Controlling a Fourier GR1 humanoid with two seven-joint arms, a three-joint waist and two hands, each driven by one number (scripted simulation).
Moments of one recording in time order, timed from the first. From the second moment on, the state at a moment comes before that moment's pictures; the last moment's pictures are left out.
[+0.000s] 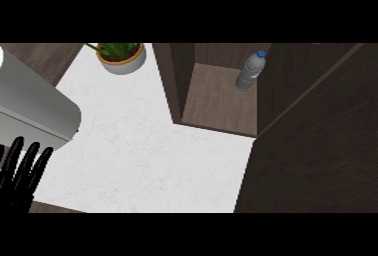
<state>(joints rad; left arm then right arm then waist) 0.35 0.68 -0.22 -1.91 0.92 -0.11 -0.52 0.73 -0.33 0.59 -2.49 -0.01 0.48 -0.06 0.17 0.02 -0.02</state>
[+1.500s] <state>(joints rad) 0.33 0.76 -0.15 -1.87 0.97 -0.22 -0.49 0.27 -0.41 0.58 -2.47 -0.04 0.60 0.14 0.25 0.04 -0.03</state>
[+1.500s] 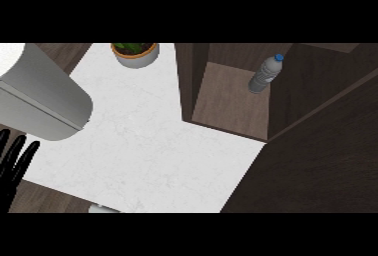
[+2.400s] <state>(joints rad) 0.31 0.78 -0.12 -1.85 1.00 -0.26 -0.49 0.17 -0.31 0.58 -2.32 -0.26 0.59 0.21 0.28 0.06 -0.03</state>
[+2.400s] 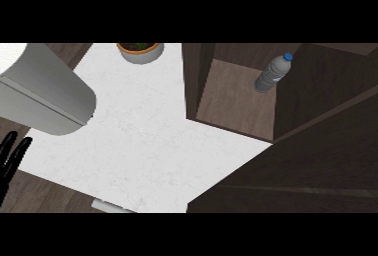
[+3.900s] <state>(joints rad) 0.34 0.77 -0.07 -1.76 1.03 -0.31 -0.50 -0.87 0.00 0.32 -1.37 -0.17 0.09 0.53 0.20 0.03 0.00</state>
